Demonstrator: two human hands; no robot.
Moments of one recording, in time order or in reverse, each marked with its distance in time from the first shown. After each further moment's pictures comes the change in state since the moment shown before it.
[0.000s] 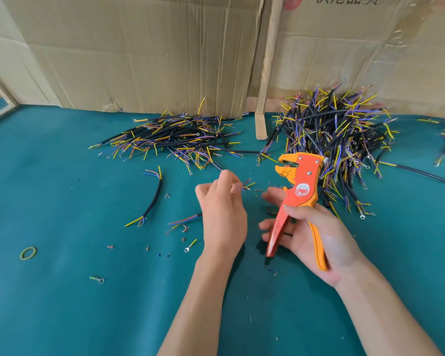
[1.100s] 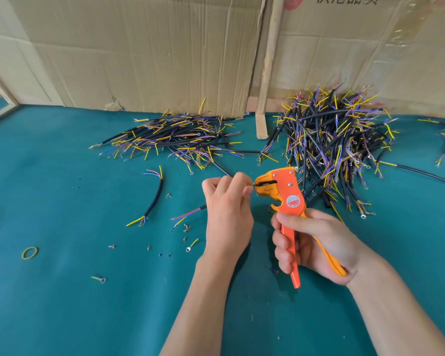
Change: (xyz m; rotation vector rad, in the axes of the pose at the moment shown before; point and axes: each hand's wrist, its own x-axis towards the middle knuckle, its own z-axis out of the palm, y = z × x) left_hand -0.002 -0.001 0.000 0.116 0.011 0.211; right_hand -0.009 -0.014 0.001 -0.167 -0.114 0.279
